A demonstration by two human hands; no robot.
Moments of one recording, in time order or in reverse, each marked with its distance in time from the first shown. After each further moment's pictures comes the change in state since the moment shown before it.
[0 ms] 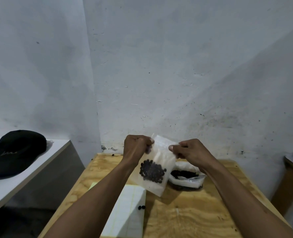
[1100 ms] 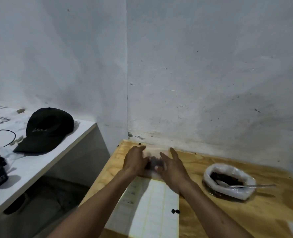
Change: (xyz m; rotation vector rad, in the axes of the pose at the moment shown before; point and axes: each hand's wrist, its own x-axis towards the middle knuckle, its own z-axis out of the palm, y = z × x) left_hand 0.050 -0.124 -0.107 0.879 -0.076 -0.001; right_hand 0.046 0.052 0.192 -0.579 -0.237 0.024
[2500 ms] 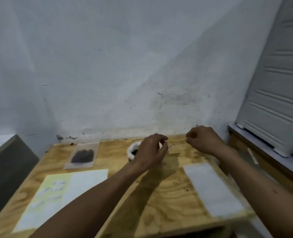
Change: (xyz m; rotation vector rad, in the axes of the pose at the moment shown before) left_hand -0.103 0.234 0.113 -0.268 -0.097 0.710; right_hand -0.190 0.163 -0.230 -0.124 0.309 0.363
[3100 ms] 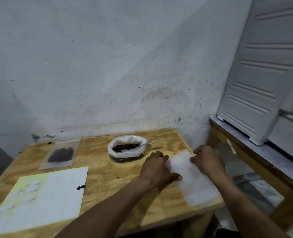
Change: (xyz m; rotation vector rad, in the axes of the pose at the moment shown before) left_hand -0.031 0.038 0.087 0.344 -0.429 -0.124; right_hand -0.047 0.083 0.039 0.052 0.108 0.381
